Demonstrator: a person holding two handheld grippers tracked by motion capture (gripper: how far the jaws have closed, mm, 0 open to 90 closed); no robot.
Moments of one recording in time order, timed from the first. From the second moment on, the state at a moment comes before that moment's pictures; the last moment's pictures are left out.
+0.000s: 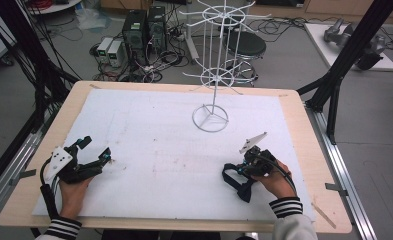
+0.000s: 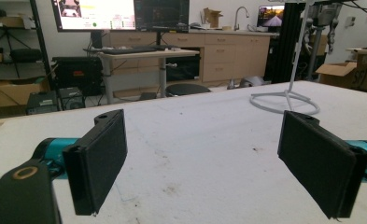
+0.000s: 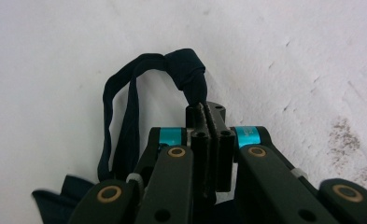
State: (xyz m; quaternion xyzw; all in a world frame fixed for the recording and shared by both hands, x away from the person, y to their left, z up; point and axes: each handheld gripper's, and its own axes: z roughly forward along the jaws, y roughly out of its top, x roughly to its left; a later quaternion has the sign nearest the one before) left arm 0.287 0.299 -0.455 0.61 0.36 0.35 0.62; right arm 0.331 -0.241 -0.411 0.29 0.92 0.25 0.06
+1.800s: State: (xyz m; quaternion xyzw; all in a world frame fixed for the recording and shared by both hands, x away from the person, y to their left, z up) left arm 0.287 0.299 -0.455 0.61 0.36 0.36 0.61; right arm 0.320 -0.274 -0.359 0.33 0.74 0.53 0.24
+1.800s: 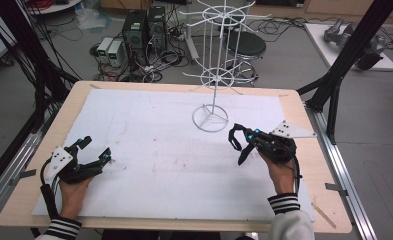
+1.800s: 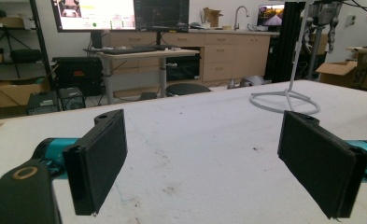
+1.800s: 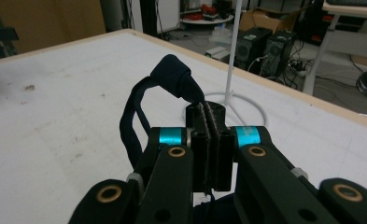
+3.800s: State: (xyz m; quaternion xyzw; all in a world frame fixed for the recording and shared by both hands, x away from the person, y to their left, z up) left arm 0.287 0.299 -0.455 0.61 0.36 0.36 0.61; right arm 0.391 -0.266 -0.320 0.36 0.68 0.57 0.28
